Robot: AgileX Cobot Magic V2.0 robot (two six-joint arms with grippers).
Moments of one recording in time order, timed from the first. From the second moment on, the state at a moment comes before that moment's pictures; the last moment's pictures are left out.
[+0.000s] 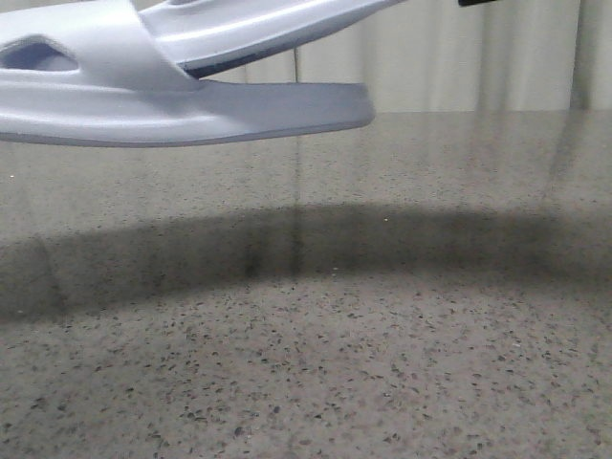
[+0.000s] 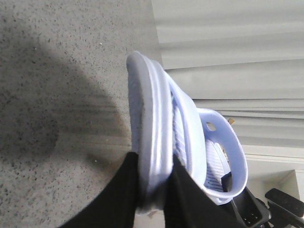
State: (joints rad) left arm -0.14 0.53 -0.26 -1.55 0.61 0.14; right arm 0.44 1.02 -0.78 1.07 0.36 -0.70
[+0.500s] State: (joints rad) left arm -0.15 0.53 -0.27 -1.55 0.62 0.14; right arm 0.44 0.76 -0.78 0.83 0.24 -0.70
